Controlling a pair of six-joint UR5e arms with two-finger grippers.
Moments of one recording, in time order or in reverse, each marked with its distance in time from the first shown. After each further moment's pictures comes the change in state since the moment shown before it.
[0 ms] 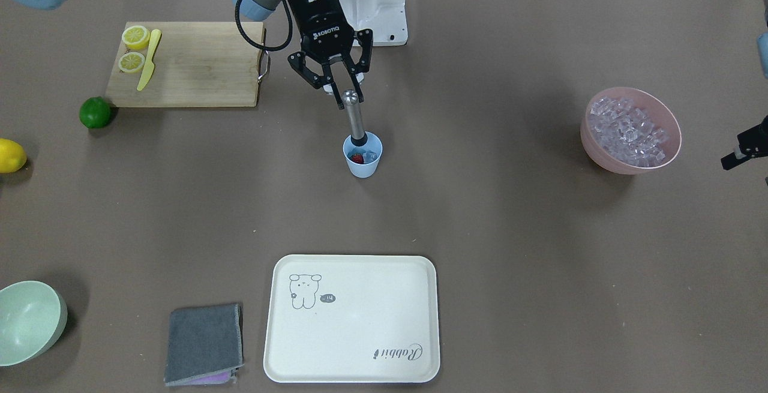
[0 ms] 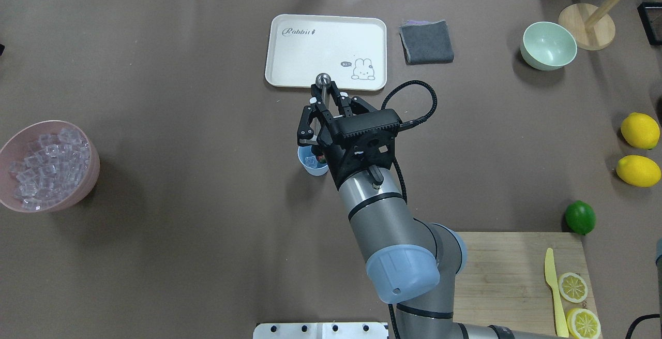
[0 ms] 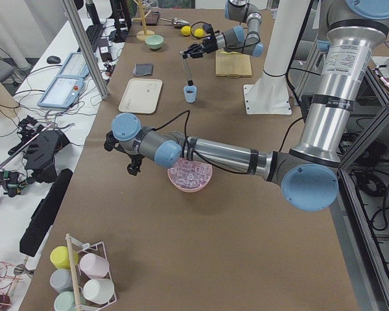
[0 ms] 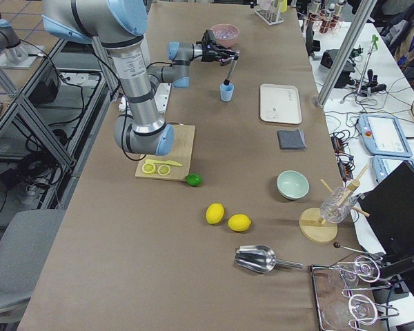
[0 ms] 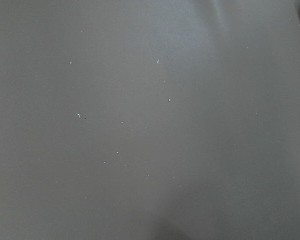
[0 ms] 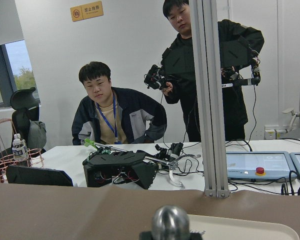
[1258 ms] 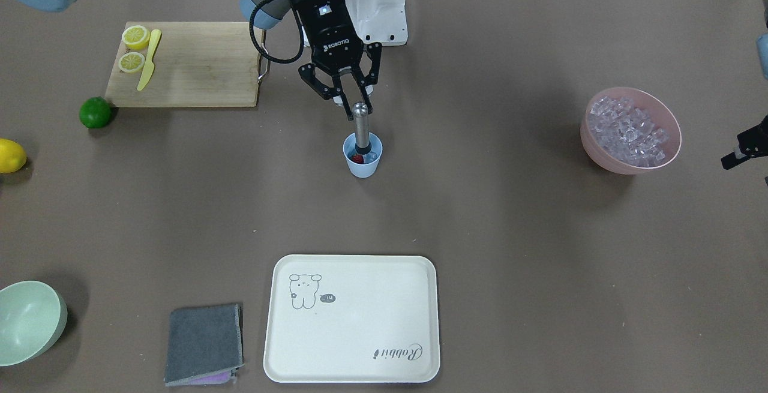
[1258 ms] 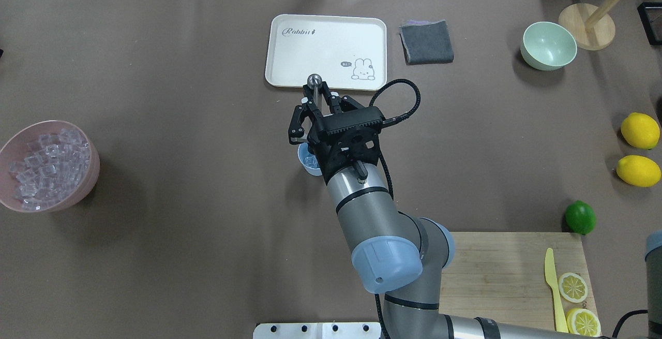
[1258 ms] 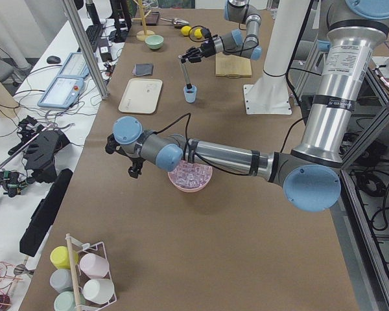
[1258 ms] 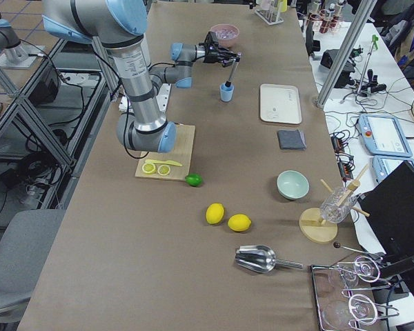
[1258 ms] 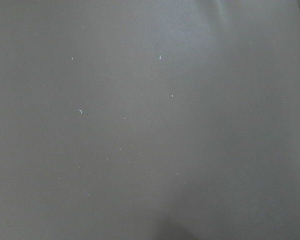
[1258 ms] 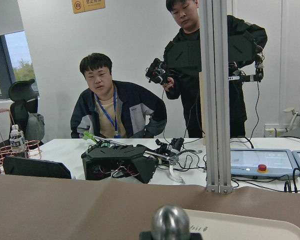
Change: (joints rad) left arm 0.001 0.011 0.014 -0.020 0.001 0.004; right arm 0.015 0.041 -0.066 0.002 0.021 -0.003
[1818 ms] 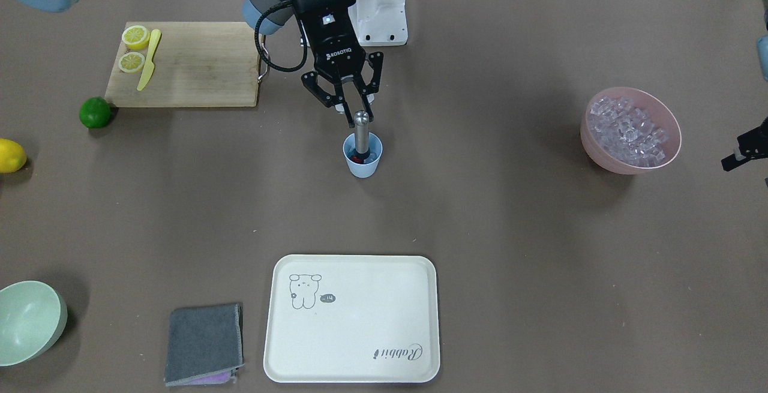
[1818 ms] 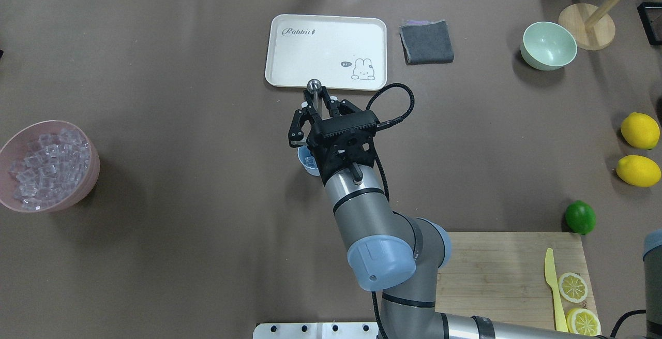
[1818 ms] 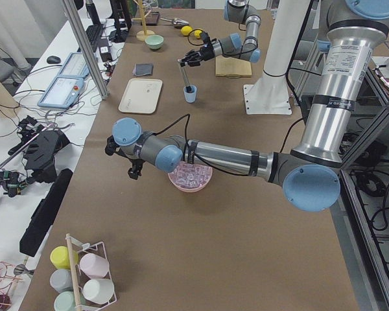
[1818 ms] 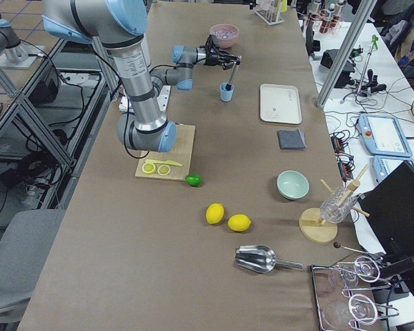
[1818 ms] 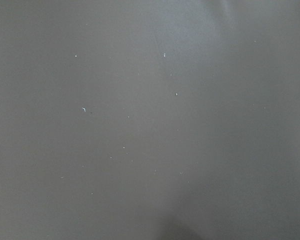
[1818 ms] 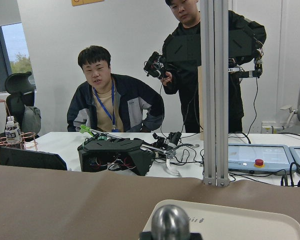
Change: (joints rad) left arm 0.001 -0.001 0.007 0.000 0.001 0.002; right arm -0.004 0.003 -0.037 0.001 0.001 0.008
